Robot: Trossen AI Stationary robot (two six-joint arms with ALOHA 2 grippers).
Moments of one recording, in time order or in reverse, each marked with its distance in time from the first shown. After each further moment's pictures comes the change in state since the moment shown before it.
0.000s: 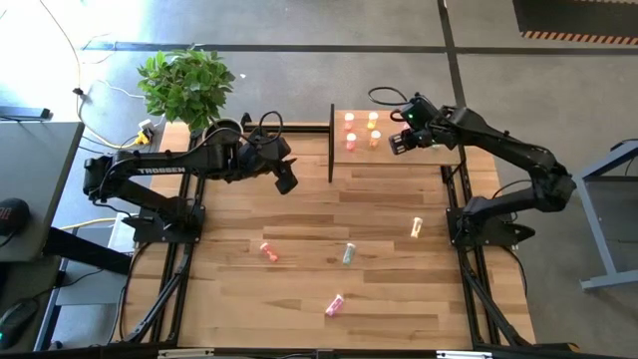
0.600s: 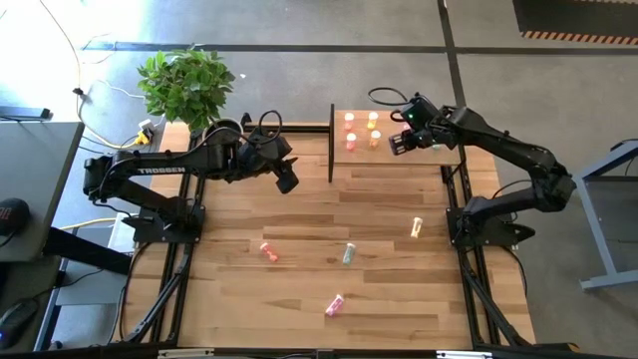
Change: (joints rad) left arm 0.000 0.000 0.000 0.023 -0.001 0.001; right arm -0.006 0.000 0.000 -0.008 -0.024 0.006
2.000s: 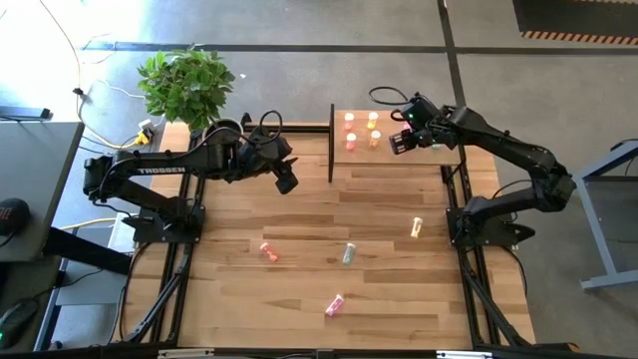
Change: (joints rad) left arm 0.000 0.000 0.000 -0.002 0.001 0.042; right arm 0.000 0.000 0.006 -0.006 0.027 0.002
